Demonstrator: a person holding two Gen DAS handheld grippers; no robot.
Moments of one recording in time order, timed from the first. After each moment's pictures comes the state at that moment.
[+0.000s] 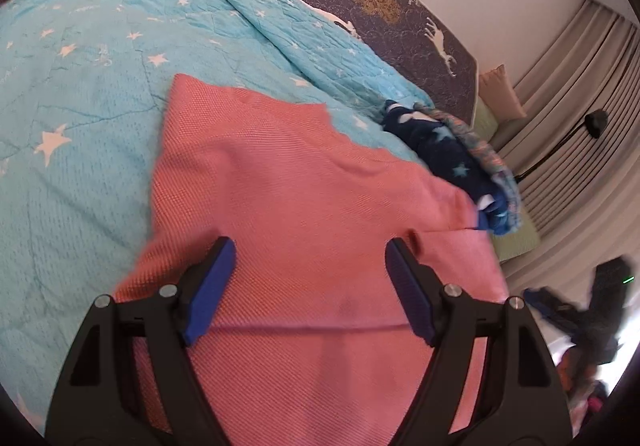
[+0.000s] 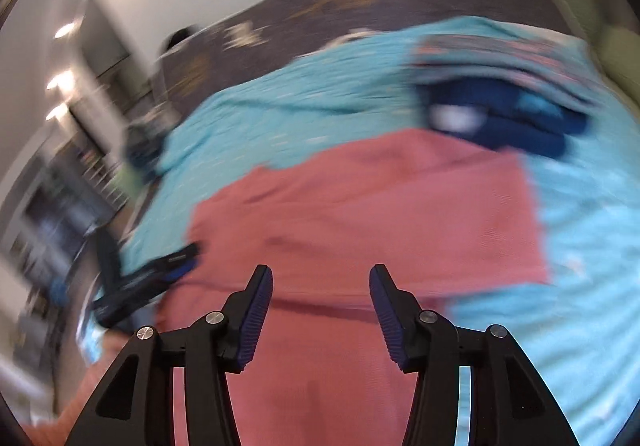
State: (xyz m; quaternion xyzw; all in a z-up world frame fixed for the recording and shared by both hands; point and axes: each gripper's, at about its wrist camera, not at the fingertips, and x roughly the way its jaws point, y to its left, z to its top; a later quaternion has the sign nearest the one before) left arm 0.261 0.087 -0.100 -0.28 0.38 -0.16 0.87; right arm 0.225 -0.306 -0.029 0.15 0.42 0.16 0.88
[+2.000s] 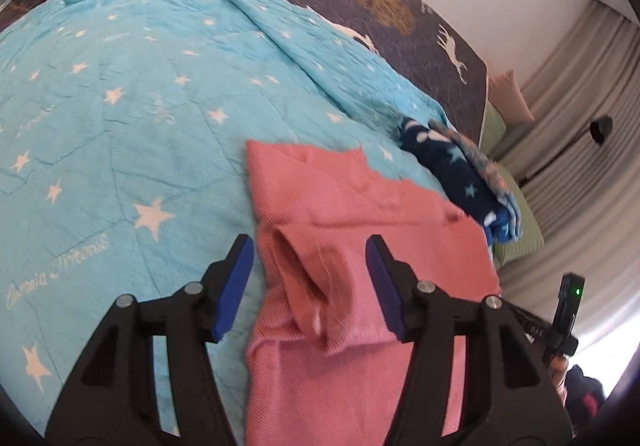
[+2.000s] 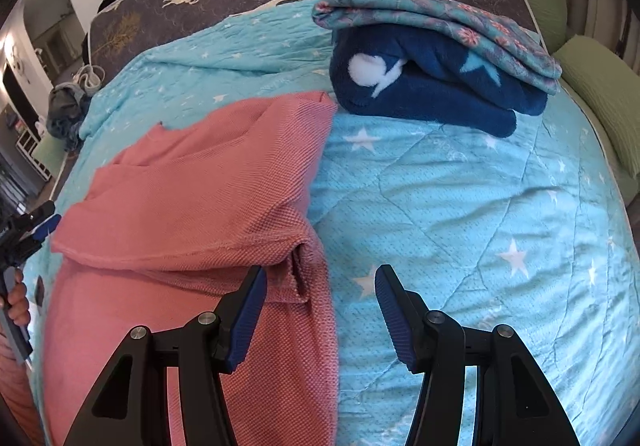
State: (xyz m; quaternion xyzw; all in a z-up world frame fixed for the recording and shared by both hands) left arm 0.268 0.160 -0.066 -0.25 0.39 -0.13 0.88; right arm 0.244 -0.313 -0.071 0.06 0.49 0.06 0.87
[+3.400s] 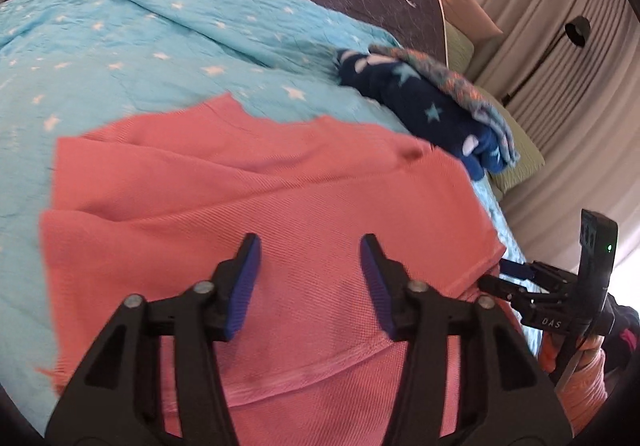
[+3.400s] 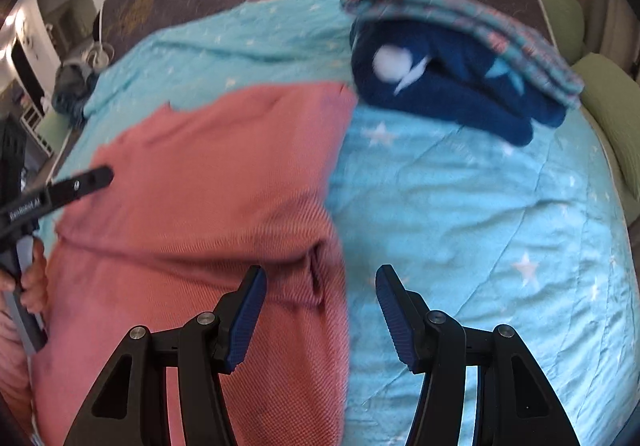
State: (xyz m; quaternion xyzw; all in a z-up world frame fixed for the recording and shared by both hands) left arm 0.295 0.018 -0.081 -0.12 0.42 -0.22 0.87; right arm 0.251 -0.292 -0.084 0.01 0.50 0.08 0.86
